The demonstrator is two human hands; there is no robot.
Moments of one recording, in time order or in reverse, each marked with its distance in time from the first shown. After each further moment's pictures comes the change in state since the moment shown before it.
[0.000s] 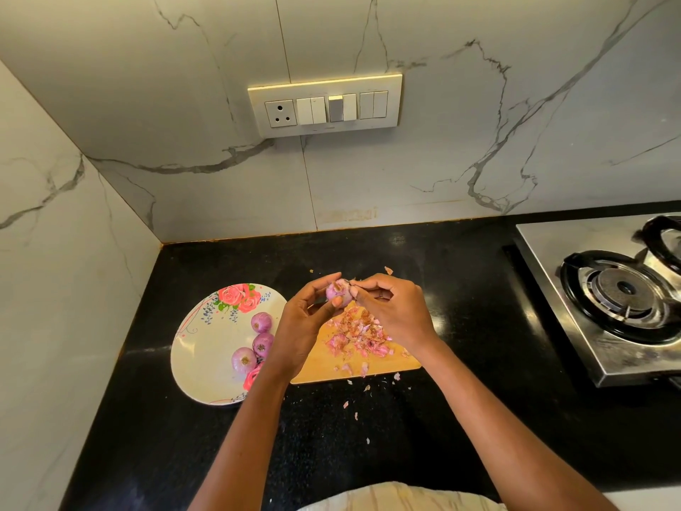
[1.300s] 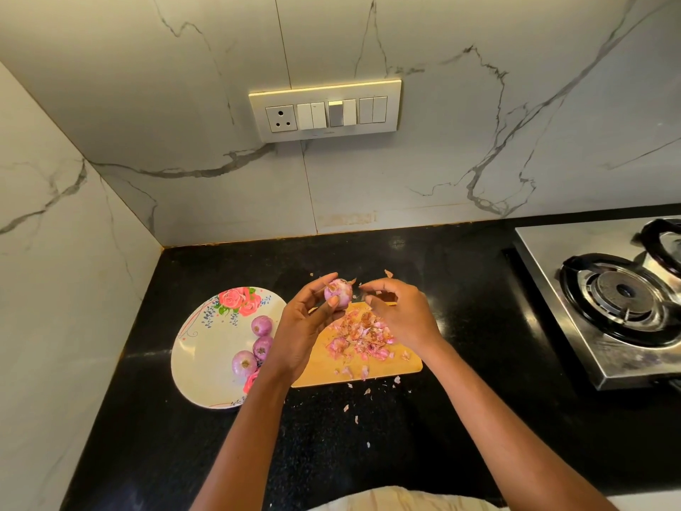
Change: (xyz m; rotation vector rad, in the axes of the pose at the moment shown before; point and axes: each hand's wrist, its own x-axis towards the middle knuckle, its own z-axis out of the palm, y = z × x) left_hand -0.002 0.007 0.002 -0.133 0.022 -0.077; right_hand 0.004 0.014 -0.007 -0.155 -0.029 0.139
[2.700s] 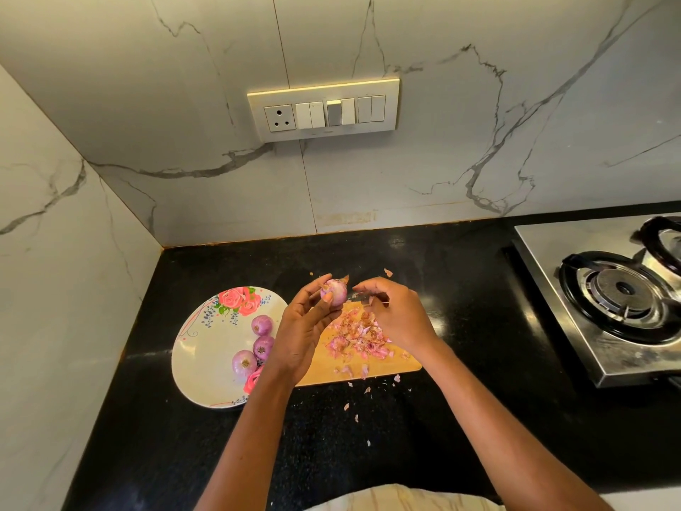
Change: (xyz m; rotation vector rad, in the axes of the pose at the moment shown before) left_hand 0.002 -0.008 0.000 -0.199 0.052 -0.069; right_hand -0.003 -0.007 0.005 -0.074 -0.050 -0.006
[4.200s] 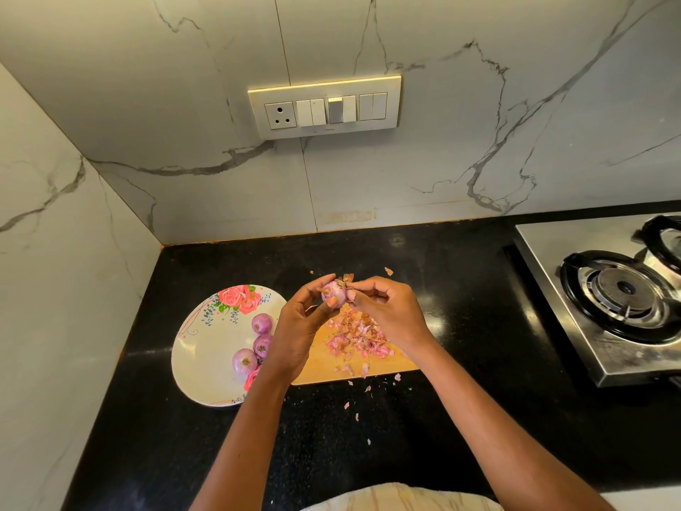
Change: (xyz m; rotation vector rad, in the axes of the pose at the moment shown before) left_hand 0.001 0.001 -0.005 0.237 -0.028 0.090; right_hand -0.004 -0.010 0.007 0.451 0.021 0.003
